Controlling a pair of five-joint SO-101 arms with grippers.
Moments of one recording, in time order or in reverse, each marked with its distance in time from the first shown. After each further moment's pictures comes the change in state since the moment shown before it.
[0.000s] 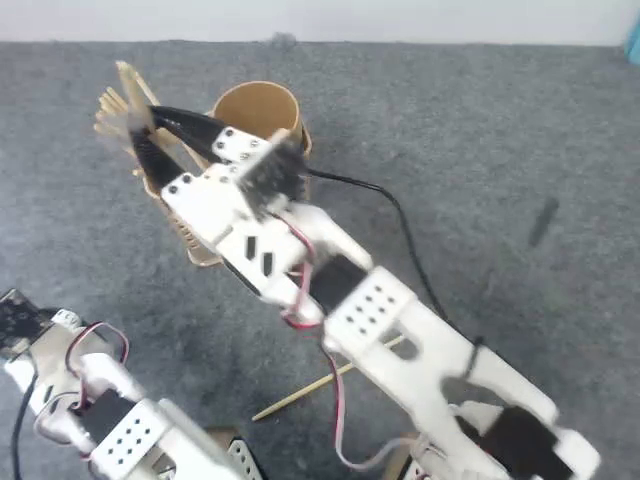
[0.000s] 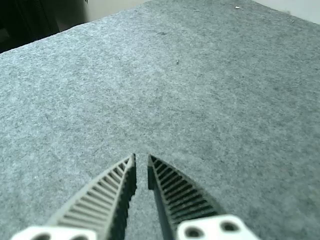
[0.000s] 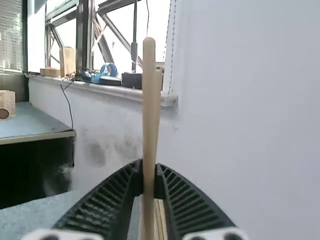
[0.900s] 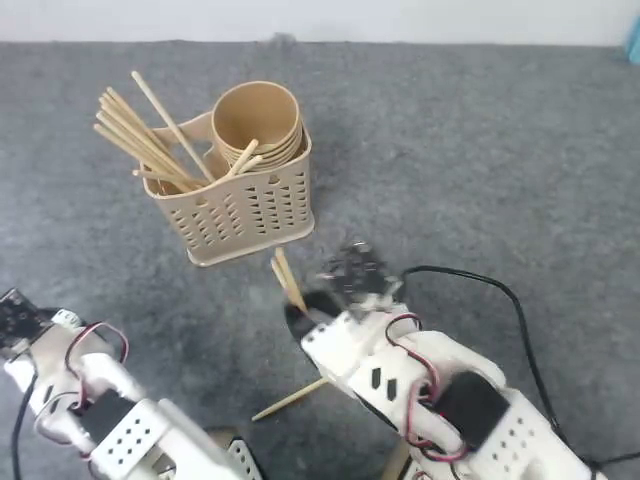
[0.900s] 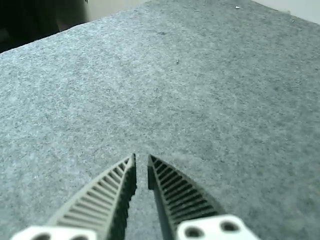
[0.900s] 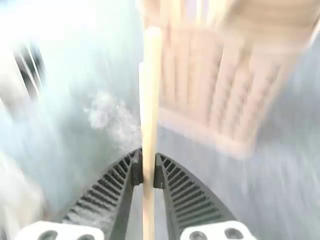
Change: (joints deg) left arm 0.0 0.0 0.0 0.0 0.0; right arm -0.2 -57.8 35.0 57.8 -7.4
